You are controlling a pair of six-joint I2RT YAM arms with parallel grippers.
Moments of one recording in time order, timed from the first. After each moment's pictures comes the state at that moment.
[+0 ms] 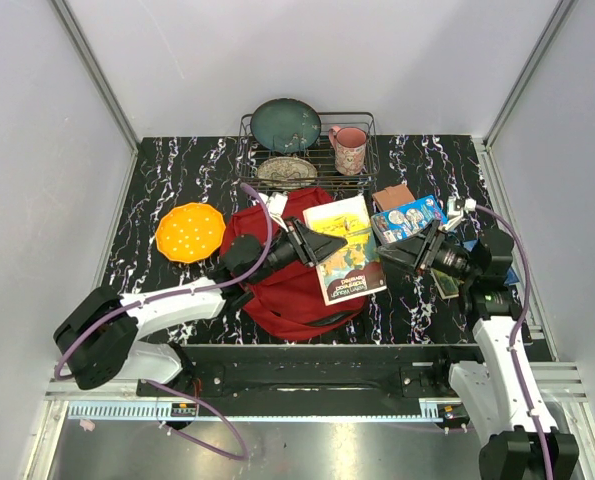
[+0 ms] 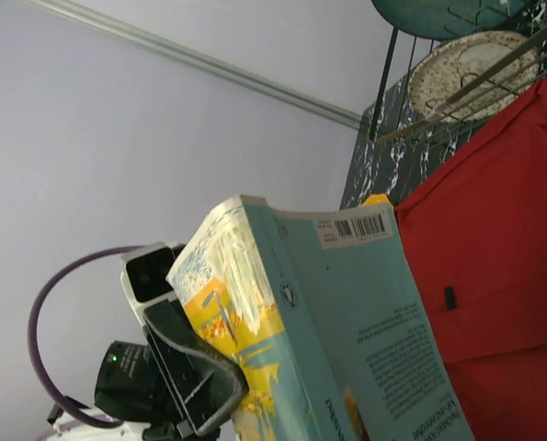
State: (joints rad) left arm -0.87 1.33 0.64 0.85 0.17 -0.90; right arm -0.04 0.71 0.52 0.09 -1.09 1.11
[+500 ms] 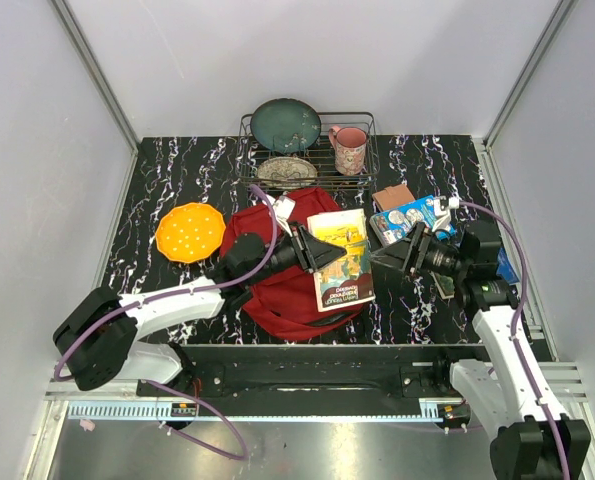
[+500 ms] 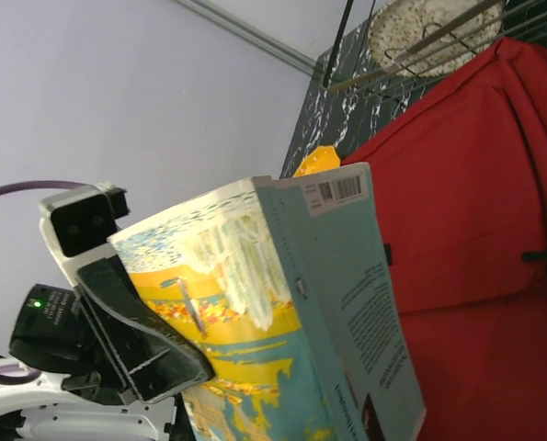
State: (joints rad) left arm -0.86 1.32 0.64 0.74 0.23 -0.84; right arm 0.05 0.76 0.60 -0.17 -0.97 0.80
